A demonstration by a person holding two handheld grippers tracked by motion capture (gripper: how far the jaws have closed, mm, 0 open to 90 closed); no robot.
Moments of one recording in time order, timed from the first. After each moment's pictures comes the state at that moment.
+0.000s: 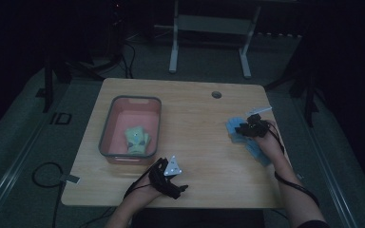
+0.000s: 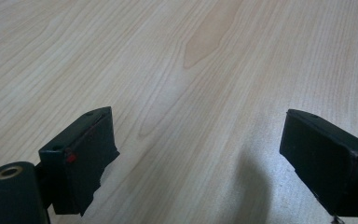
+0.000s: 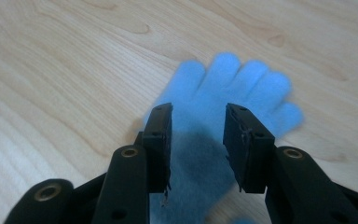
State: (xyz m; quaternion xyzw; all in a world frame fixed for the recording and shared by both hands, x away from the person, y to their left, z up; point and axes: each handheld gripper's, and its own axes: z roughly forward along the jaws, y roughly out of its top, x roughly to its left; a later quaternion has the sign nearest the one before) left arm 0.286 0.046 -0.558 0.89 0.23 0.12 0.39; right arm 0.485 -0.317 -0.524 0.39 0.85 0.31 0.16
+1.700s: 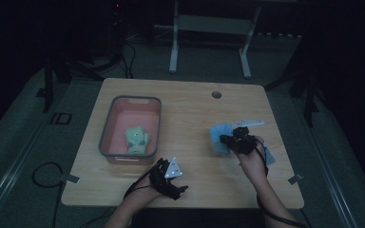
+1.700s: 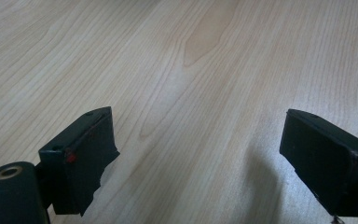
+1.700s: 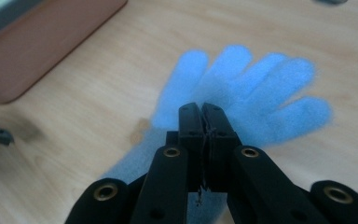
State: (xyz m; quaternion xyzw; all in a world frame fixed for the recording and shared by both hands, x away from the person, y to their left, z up) left arm 0.284 0.044 -0.562 0.89 0.21 0.14 0.38; right arm 0.375 -0.229 -0.477 0.44 0.81 0.36 0.15
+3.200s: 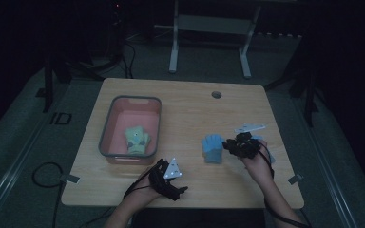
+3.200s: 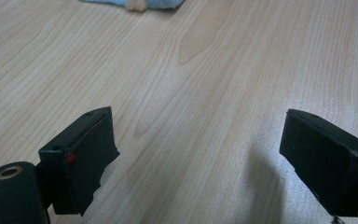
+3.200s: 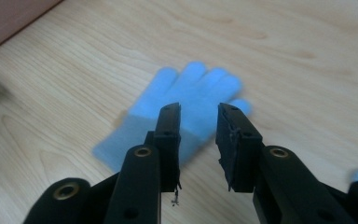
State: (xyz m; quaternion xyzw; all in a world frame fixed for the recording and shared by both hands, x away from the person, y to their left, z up) left arm 0.283 0.046 -0.563 0.89 0.20 0.14 0.39; right arm 0.378 -0.255 -0.494 0.41 0.83 0.34 0.16
